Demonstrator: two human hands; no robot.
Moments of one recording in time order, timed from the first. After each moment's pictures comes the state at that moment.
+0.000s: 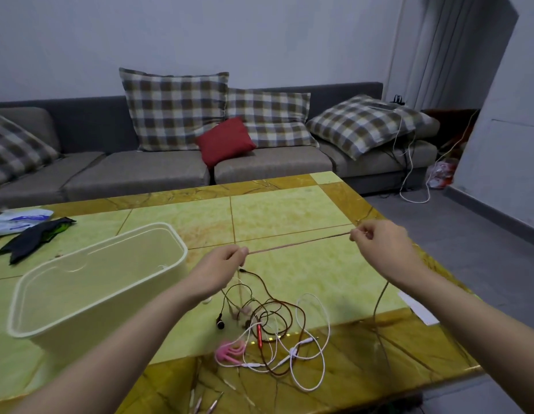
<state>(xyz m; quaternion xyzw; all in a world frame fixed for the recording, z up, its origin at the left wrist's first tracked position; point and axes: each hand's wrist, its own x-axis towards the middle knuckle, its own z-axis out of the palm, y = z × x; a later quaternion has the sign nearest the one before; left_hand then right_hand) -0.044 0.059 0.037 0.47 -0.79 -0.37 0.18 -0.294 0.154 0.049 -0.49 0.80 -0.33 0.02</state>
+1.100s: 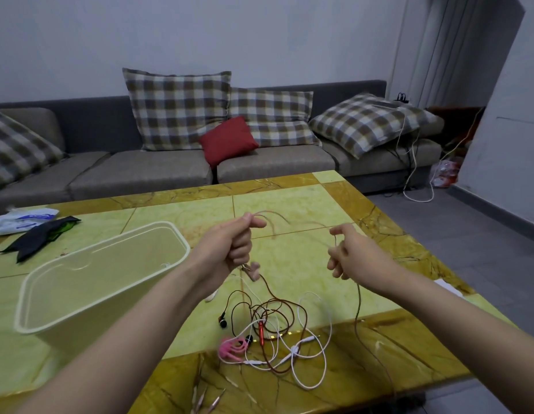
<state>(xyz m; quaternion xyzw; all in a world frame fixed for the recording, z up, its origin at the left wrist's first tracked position) -0.058 0.076 0.073 0.33 -0.57 -0.67 0.35 -0.262 0.153 0.048 -0.54 0.74 -0.31 0.23</state>
